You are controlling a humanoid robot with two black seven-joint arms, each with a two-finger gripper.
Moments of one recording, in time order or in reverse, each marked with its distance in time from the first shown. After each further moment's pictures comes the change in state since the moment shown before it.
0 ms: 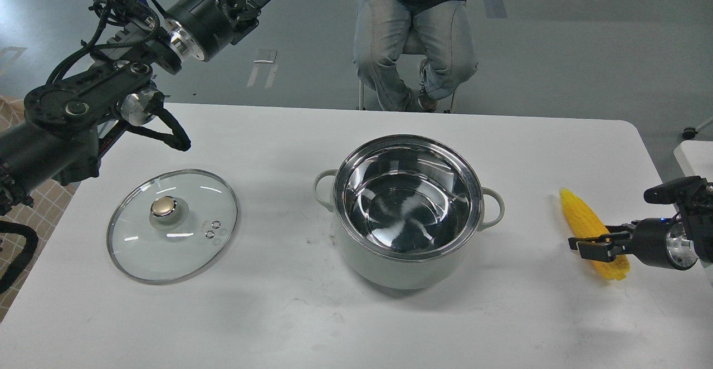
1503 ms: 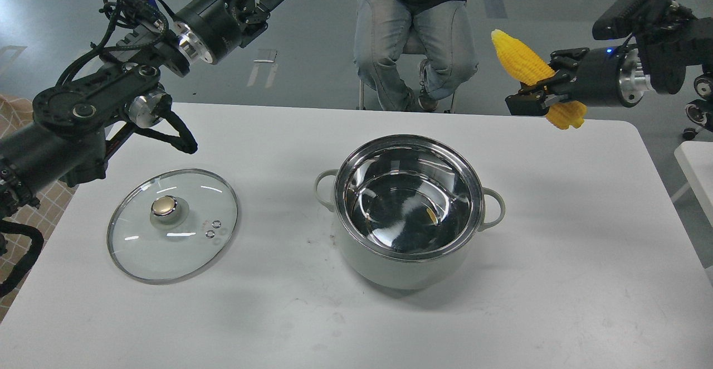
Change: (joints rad) left arm 0.001 -0.014 0.002 -0.016 0.001 0.001 0.000; right arm 0.694 0.128 -0.245 0.204 0.026 0.012 0.001
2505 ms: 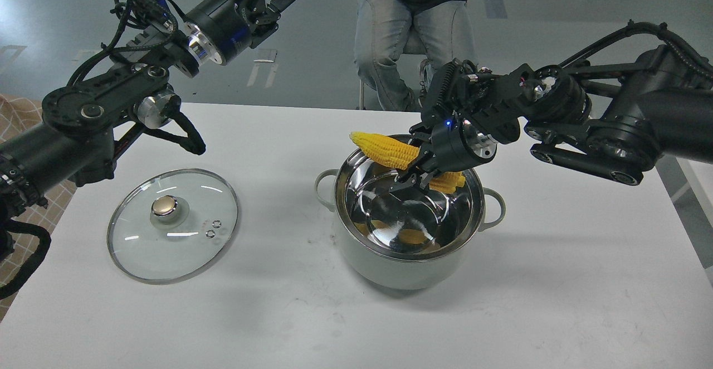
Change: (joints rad) left arm -0.002 -0.019 -0.001 -0.014 -0.002 0.000 0.000; right arm 0.036 0.395 -0.197 0.021 0.026 0.000 0.000
